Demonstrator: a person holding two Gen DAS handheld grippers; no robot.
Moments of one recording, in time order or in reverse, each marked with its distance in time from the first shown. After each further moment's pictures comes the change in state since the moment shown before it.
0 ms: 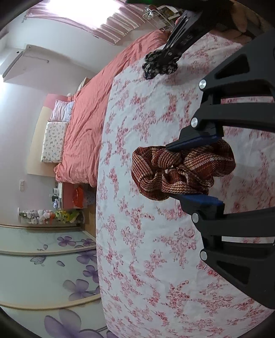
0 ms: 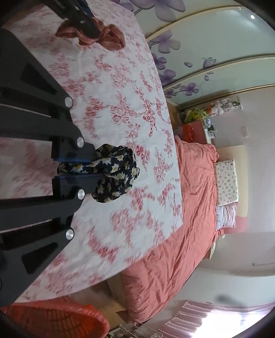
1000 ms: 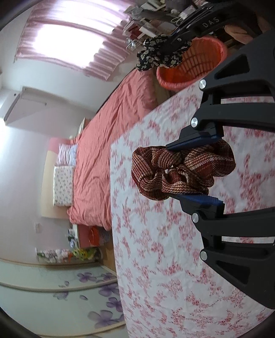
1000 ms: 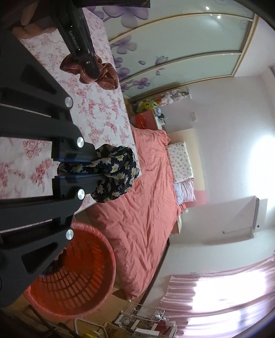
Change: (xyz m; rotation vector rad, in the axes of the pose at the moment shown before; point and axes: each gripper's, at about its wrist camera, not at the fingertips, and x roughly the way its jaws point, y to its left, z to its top) left arm -0.079 -0.120 -0.032 0.156 -0.072 -0.216; right arm -0.193 -0.090 -0.069 0.125 -0.343 -0.063
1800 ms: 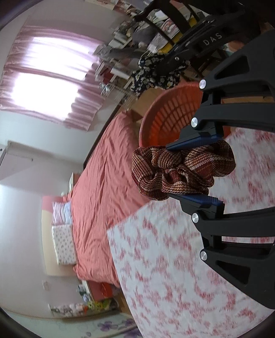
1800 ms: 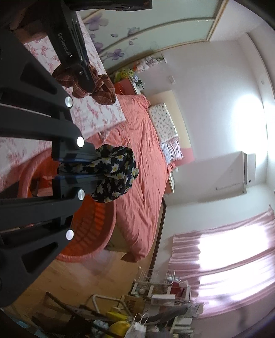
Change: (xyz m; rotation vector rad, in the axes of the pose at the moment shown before) left arm 0.032 -0.154 -0.016 0.194 0.054 -0.292; right arm -0.068 -0.135 -0.012 0.165 -0.086 -0.210
